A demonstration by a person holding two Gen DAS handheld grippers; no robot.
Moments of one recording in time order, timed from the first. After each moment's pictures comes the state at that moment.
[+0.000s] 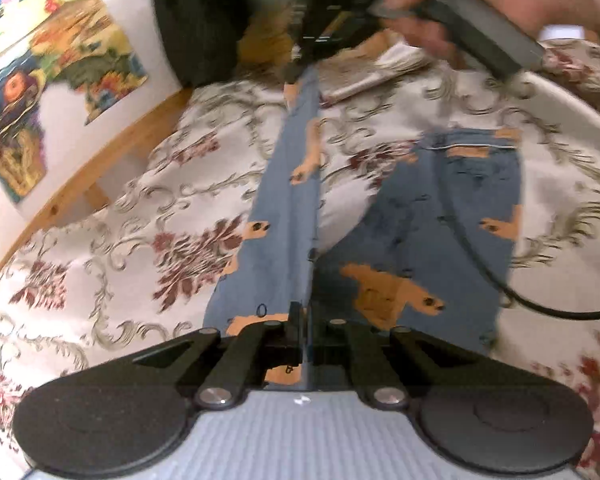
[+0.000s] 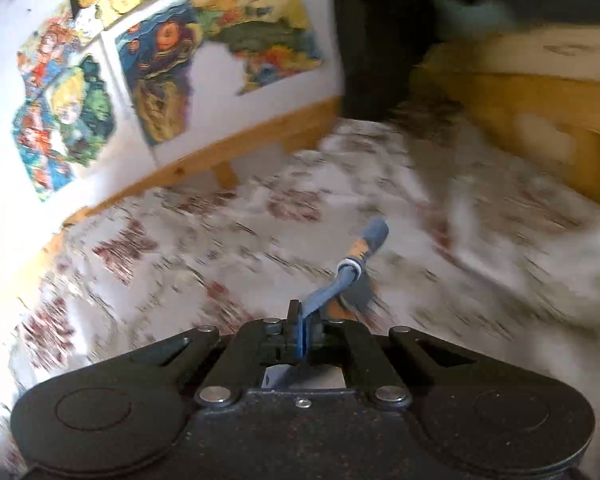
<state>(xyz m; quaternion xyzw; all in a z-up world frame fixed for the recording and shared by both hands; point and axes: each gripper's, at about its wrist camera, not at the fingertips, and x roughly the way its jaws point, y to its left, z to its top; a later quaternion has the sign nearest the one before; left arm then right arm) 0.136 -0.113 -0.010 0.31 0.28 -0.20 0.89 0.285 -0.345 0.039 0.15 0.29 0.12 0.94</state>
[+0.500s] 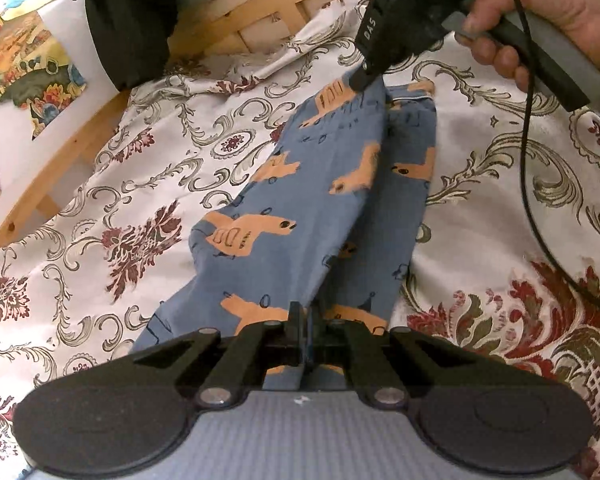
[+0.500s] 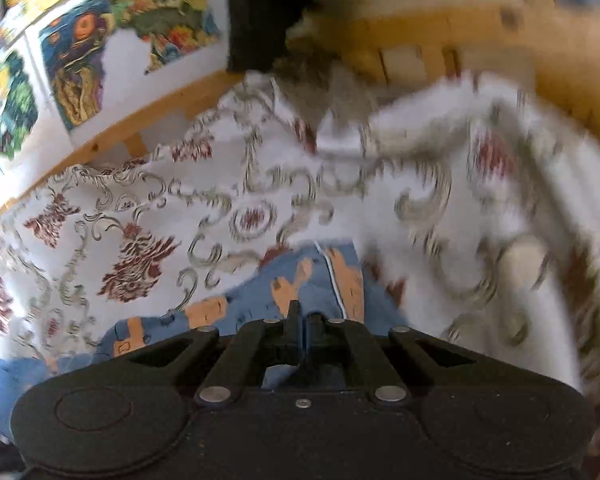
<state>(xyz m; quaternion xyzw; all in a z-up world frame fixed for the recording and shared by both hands) 0.102 -0.122 -0.036 0.35 0.30 -0.26 0.85 0.191 -0.357 -0.007 0.13 0.31 -0.01 0.94</state>
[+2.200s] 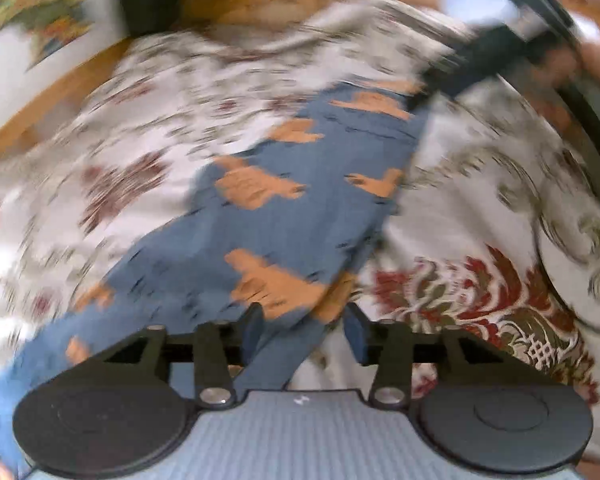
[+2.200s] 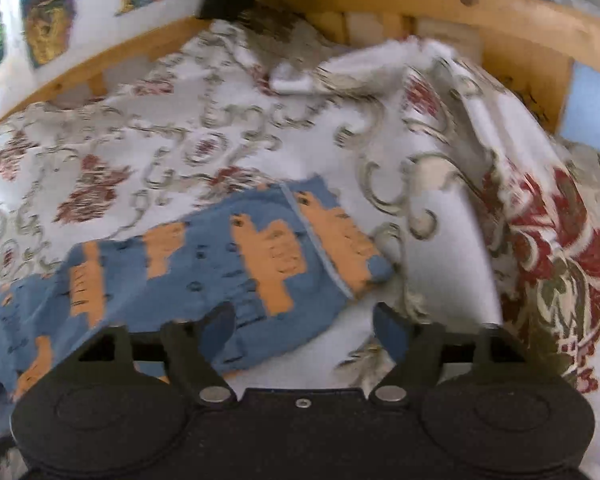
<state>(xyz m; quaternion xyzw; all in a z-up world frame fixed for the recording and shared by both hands) 0.092 -0.070 -0.023 0.23 0.37 -0.27 0.86 0.144 -0.351 -0.019 0.09 0.39 -0.05 0.92</state>
